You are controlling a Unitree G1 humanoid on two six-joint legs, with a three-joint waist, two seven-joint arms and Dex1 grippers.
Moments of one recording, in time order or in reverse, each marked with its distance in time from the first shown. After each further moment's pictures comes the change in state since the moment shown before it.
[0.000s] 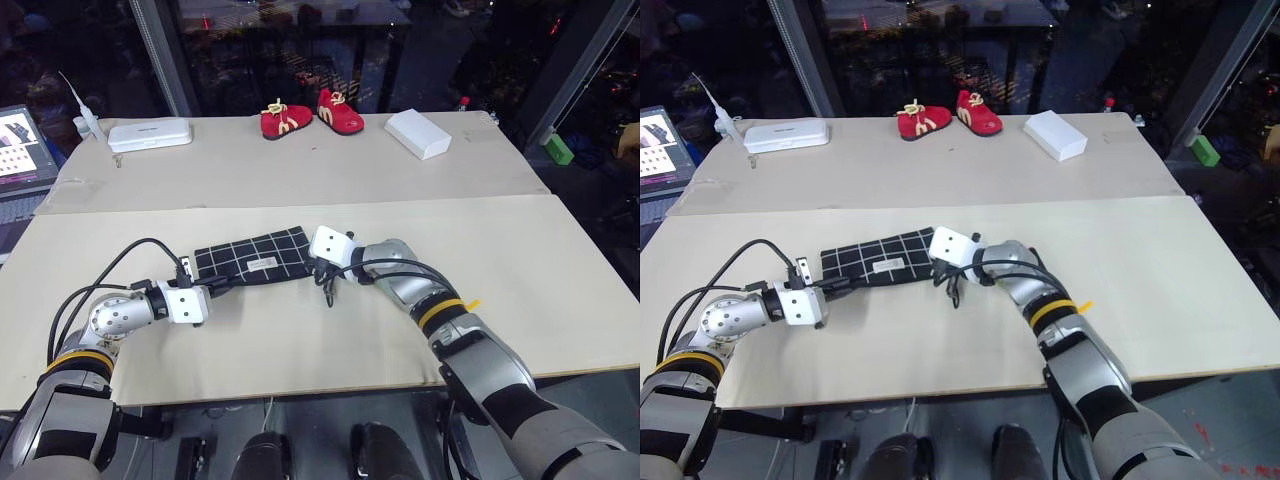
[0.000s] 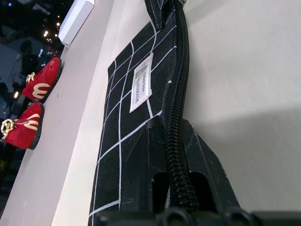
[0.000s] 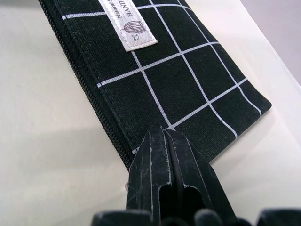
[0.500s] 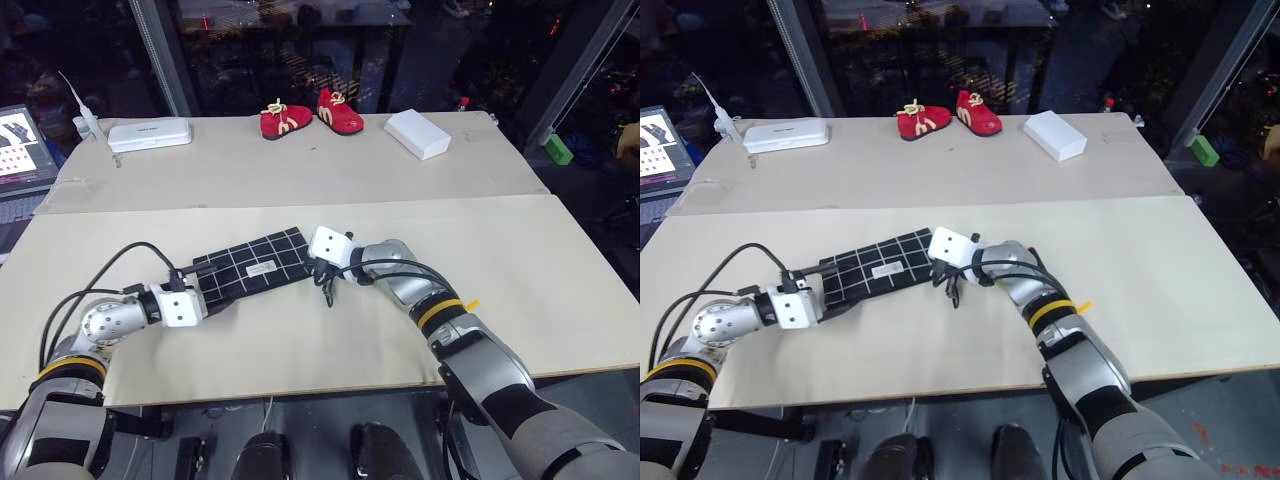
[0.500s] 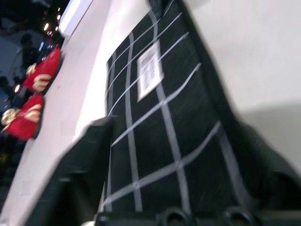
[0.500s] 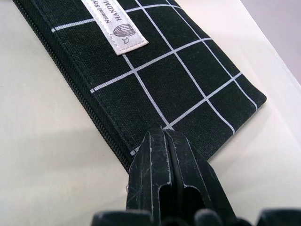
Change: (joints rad) left arm 0.032 0.005 0.001 -0.025 0.042 0.002 0.031; right arm 0.000 0.003 0.023 0.004 -0.022 -0.032 -0.018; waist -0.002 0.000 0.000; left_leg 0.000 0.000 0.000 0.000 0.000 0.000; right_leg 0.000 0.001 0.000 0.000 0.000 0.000
